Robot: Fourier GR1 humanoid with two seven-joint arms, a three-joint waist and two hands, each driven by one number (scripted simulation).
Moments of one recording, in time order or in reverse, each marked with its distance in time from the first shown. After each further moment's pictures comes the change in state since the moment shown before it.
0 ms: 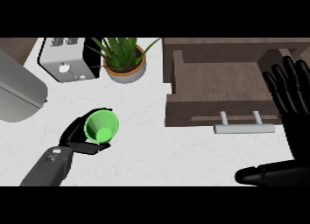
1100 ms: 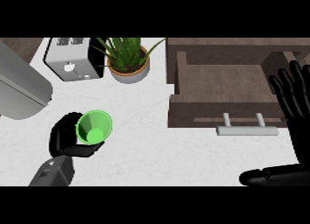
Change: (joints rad) left arm 0.140 -0.076 0.196 -0.212 0.214 0.336 -0.184; right arm 0.038 -0.005 -0.018 -0.013 0.003 0.004 -0.015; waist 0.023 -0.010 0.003
